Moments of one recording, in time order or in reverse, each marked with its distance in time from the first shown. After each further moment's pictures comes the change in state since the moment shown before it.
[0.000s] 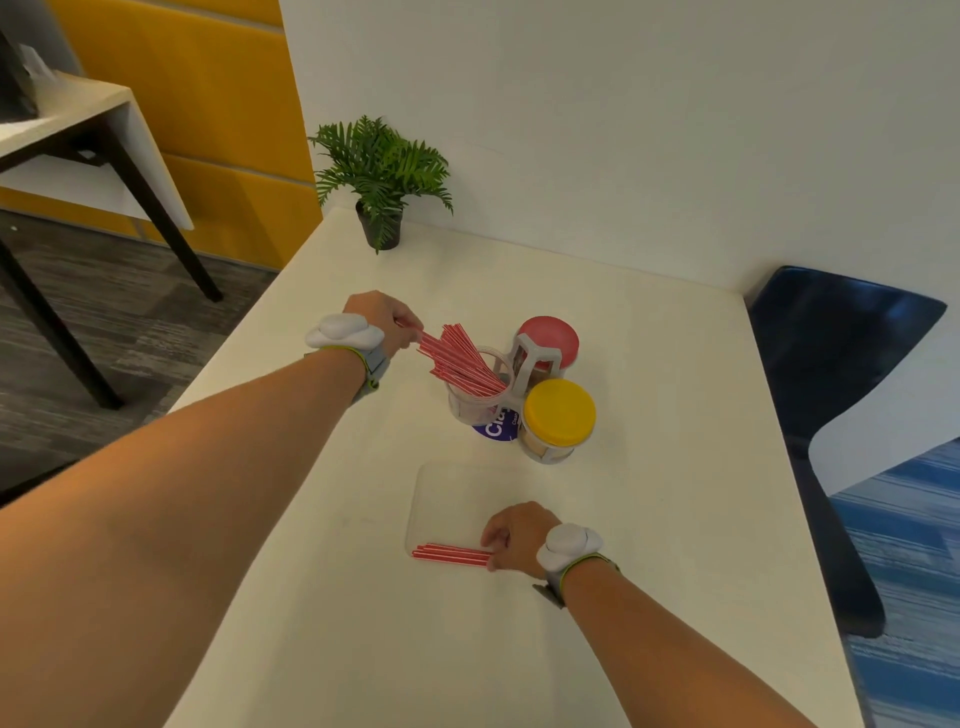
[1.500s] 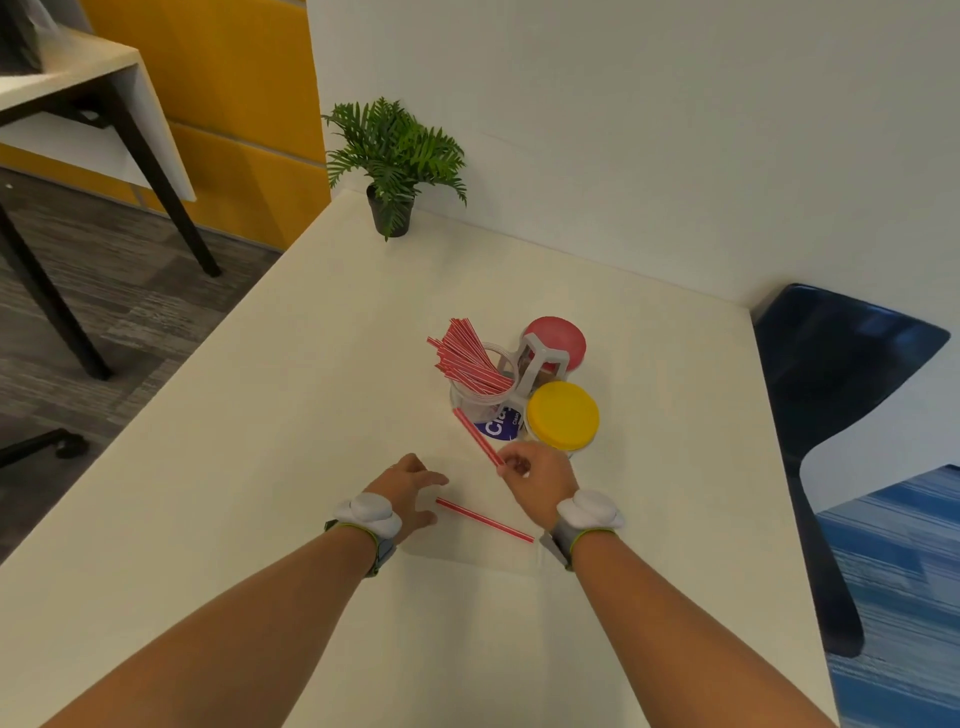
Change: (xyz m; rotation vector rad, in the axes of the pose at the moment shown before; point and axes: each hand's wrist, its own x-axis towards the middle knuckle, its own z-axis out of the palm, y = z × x) left_hand -0.104 -0.085 0.132 0.189 -0.431 0.069; right_hand 0.008 -0.015 -0.038 0.286 0.566 -0.049
